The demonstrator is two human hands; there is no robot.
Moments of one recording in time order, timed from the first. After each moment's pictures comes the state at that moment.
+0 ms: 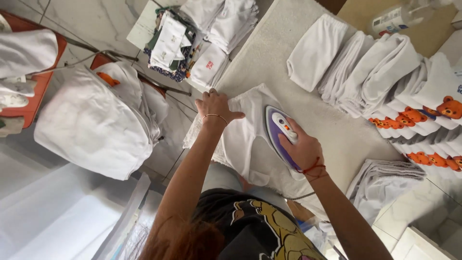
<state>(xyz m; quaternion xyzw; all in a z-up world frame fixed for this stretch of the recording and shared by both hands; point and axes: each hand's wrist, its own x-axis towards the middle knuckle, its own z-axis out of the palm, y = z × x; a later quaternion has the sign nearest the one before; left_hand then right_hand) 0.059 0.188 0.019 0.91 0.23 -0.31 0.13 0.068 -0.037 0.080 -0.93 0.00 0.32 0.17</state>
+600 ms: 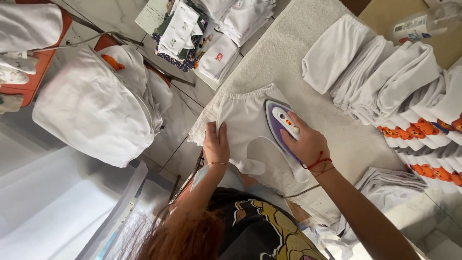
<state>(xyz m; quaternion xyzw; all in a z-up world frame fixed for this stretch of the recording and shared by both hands) -0.052 0.141 0.007 0.71 0.51 0.04 0.48 0.078 -0.031 0.059 -0.95 -0.24 0.16 0.16</state>
